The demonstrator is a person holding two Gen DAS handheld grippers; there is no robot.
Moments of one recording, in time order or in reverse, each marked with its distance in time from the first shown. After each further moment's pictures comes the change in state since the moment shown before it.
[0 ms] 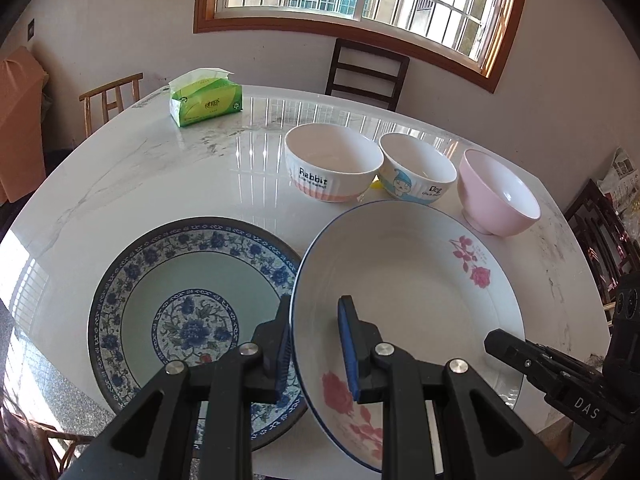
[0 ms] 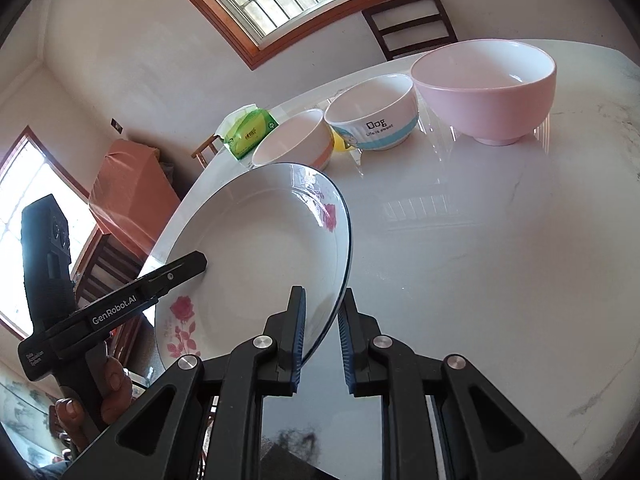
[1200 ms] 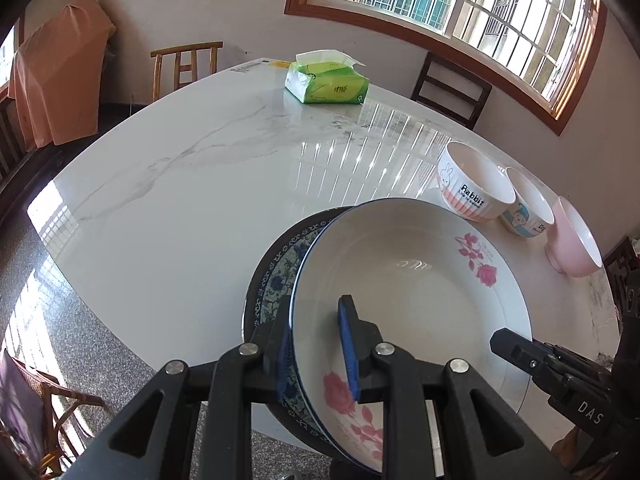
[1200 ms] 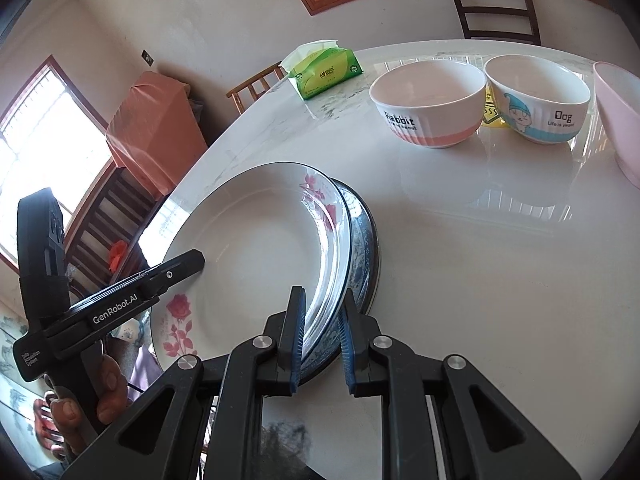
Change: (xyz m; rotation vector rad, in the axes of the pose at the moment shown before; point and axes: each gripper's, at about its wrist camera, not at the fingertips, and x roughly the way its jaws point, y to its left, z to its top) left arm -0.010 0.131 -0.015 -0.203 0.009 0.123; right arm 0.102 0.103 0.004 -0.171 0.152 0.036
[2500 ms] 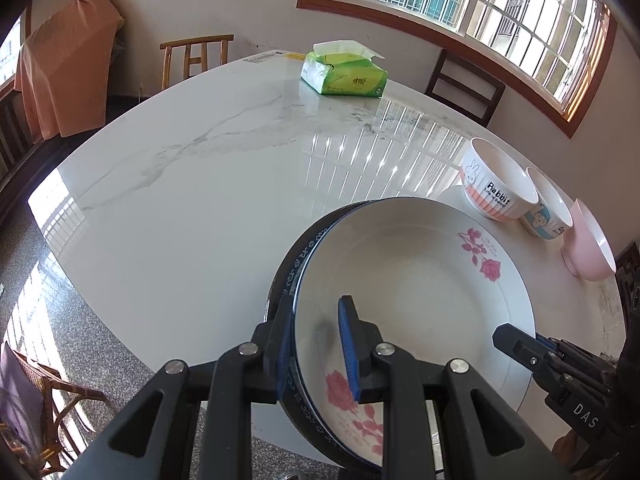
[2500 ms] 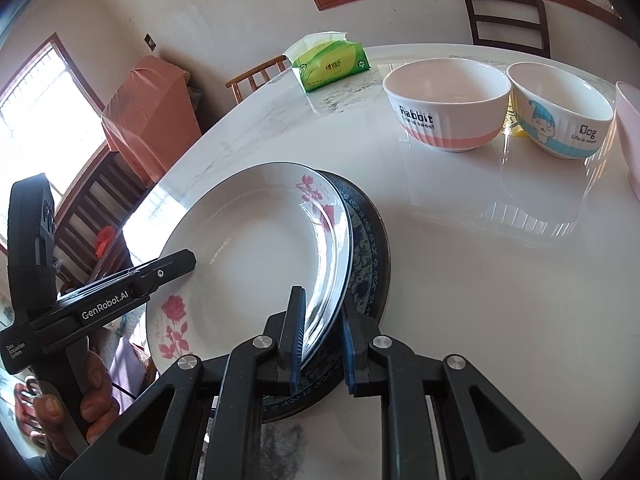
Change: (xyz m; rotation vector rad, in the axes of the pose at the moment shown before) left arm 0.017 0.013 -0.003 -0.015 0.005 0.030; right arm 0.014 0.011 -0.003 -0.064 0.002 -0.050
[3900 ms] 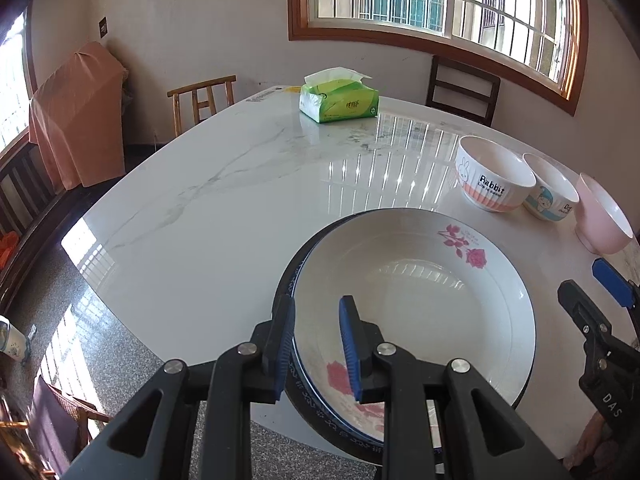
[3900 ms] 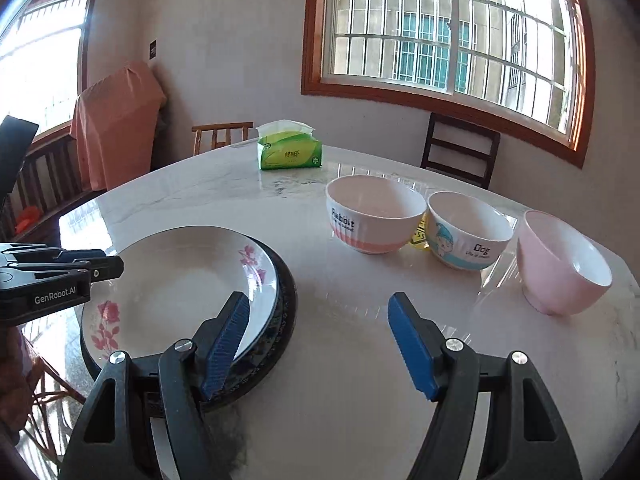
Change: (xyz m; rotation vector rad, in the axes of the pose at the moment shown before) left arm -0.020 -0.026 -0.015 0.125 -0.115 0.121; right arm -0.053 -0.008 -0.017 -0.234 -0.353 -0.383
